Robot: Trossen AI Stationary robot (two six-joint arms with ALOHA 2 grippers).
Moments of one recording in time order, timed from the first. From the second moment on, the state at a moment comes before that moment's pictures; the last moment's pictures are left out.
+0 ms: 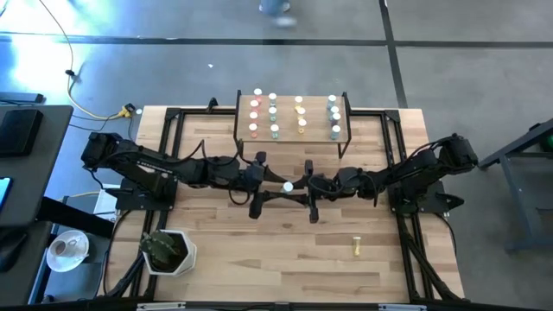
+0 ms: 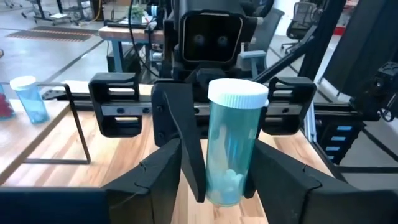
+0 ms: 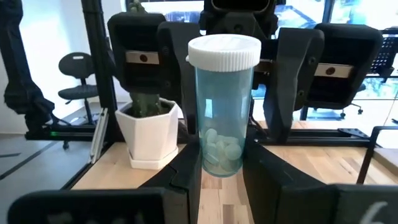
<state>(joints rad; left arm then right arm) 0.00 1.43 0.90 0.32 -0.08 -0.08 0.17 1.51 0.67 0.88 0.07 0.00</state>
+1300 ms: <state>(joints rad) 0.01 1.46 0.90 0.33 -0.01 -0.02 0.16 1.51 0.67 0.84 0.07 0.03</state>
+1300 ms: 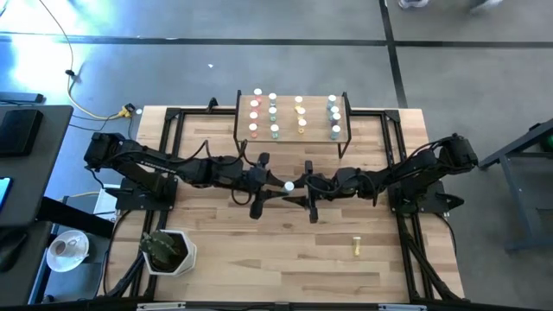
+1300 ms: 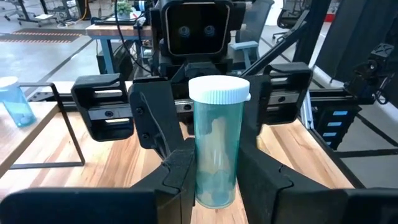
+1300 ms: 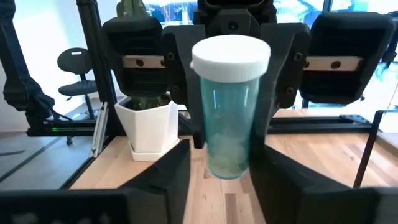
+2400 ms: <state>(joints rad) 0.11 1.26 0.82 0.10 -0.23 0.03 -0.03 1.16 0.74 0.40 0.04 0.00</state>
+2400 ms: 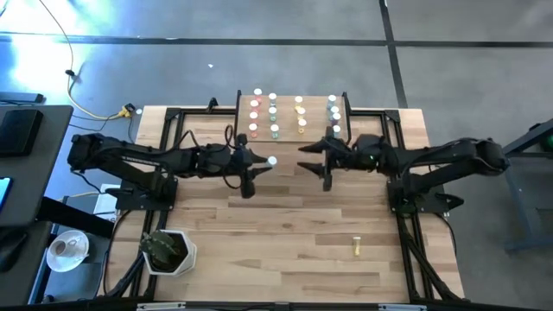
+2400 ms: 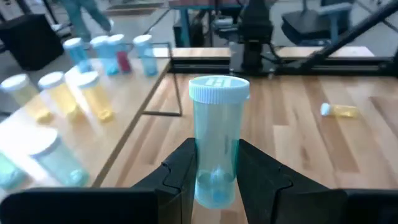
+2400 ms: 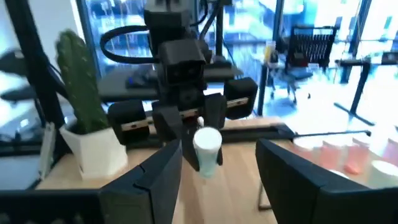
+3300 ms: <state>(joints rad) 0.41 1.26 0.67 0.42 -0.05 0.16 -0.34 1.54 1.44 -0.29 -0.35 -0.25</state>
